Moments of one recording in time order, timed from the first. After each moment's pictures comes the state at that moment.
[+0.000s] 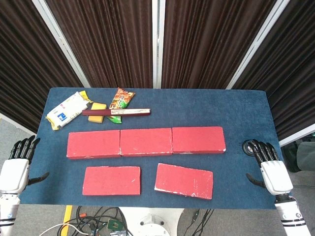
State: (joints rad) left arm -0.08 -1.17 -0.05 -1.64 1.50 1.51 0.05; right arm 0.13 -1.14 0.04 -1.65 -1.58 1.41 -0.03
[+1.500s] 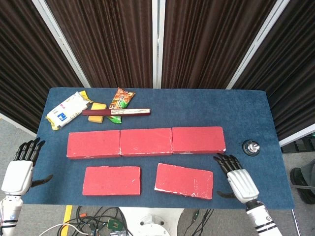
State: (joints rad) left arm -0.08 -1.18 -0.03 -1.63 1.53 1.50 0.03; right arm 0.19 -1.22 -0.04 -1.89 -1.57 1.23 -0.20
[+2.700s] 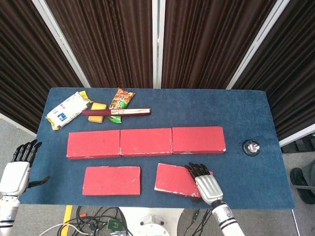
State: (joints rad) left arm -0.08 -1.18 -0.02 -1.57 1.51 1.48 -0.05; right arm 0.26 -1.56 -0.02 -1.88 -1.24 1.14 -0.59
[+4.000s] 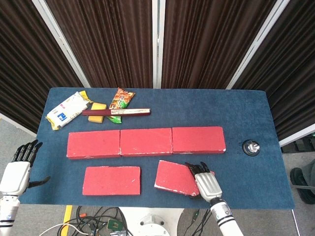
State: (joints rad) left arm -0.08 -1.17 -0.02 -1.58 1.51 1.47 -0.05; right arm 0.30 -1.57 -0.02 -1.89 -1.20 1.20 -0.57
